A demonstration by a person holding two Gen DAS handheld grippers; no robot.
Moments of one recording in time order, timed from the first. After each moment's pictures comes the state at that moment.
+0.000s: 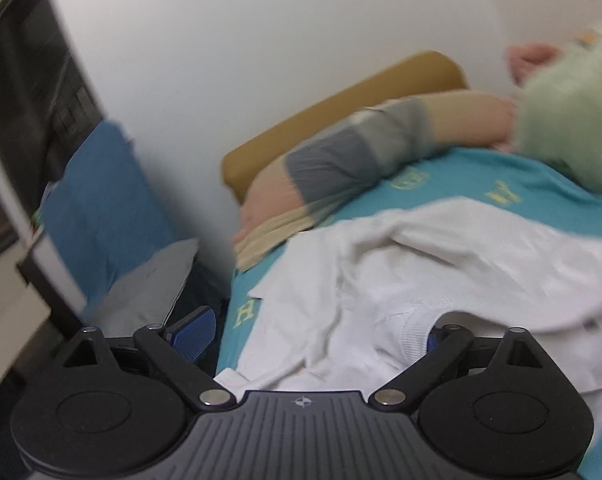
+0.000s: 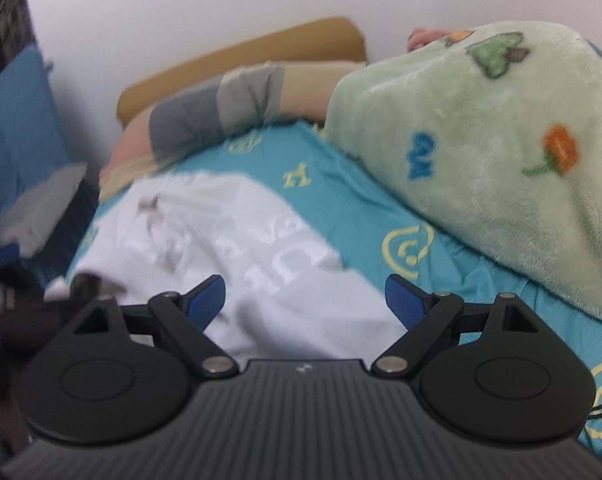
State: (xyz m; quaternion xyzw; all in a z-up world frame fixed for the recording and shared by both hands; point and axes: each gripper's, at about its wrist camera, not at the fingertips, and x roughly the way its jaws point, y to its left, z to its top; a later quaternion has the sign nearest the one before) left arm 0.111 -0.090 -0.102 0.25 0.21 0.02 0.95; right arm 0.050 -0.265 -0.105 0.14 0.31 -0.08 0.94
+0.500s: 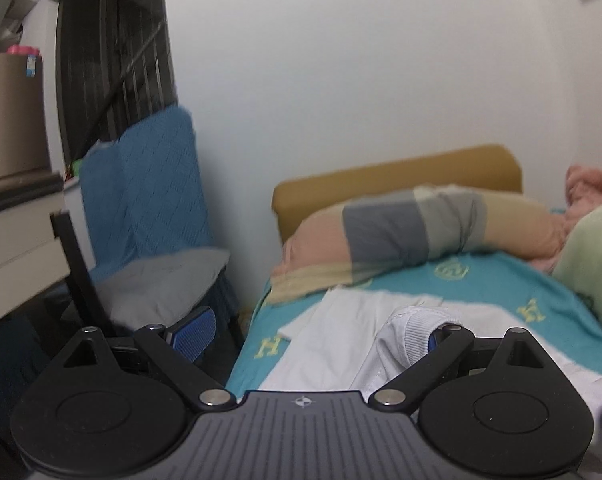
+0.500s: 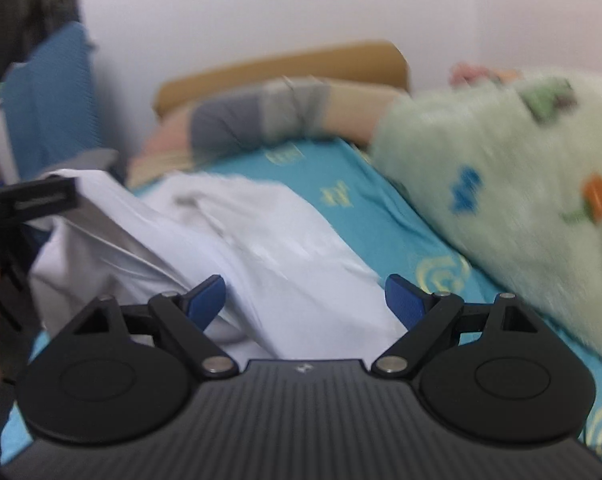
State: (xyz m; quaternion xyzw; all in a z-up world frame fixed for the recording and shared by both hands) left arm 0.088 -0.047 -0.037 0.12 0.14 0.04 0.98; right arm 0.053 -0.233 -0.094 0.07 0.25 -0.03 0.97
